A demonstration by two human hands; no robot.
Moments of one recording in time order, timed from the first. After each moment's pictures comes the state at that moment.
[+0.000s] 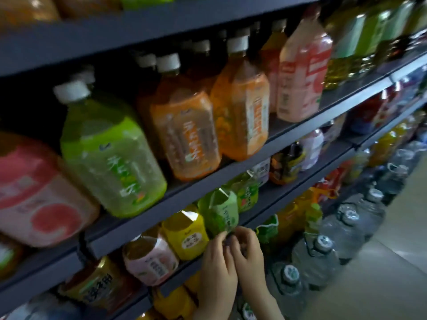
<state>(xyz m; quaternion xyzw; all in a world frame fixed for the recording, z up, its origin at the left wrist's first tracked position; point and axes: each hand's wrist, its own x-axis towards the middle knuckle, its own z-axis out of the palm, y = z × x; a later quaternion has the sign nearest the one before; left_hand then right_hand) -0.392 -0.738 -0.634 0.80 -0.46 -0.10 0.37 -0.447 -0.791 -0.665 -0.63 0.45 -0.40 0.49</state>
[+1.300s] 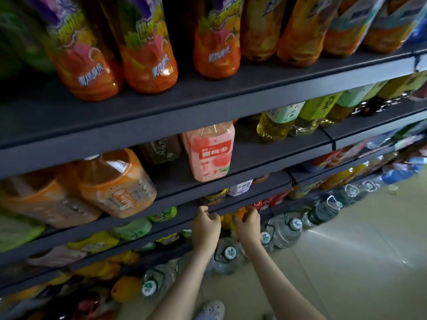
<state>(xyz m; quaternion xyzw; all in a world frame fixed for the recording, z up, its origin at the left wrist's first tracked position) -0.549 -1.024 -0.527 0.89 -0.12 -0.28 0.34 -0.629 -1.091 -0.563 -0.61 0.61 -0.15 0.48</state>
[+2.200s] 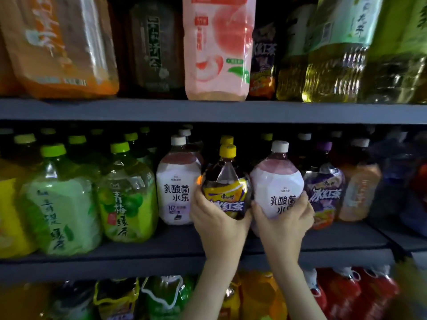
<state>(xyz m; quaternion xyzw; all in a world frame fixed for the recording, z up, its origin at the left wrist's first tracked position) -0.506 -1.146 -0.756 0.75 -0.20 0.31 0.55 -0.562 -1.225 -0.760 -0.70 0.34 -0.55 0.30</state>
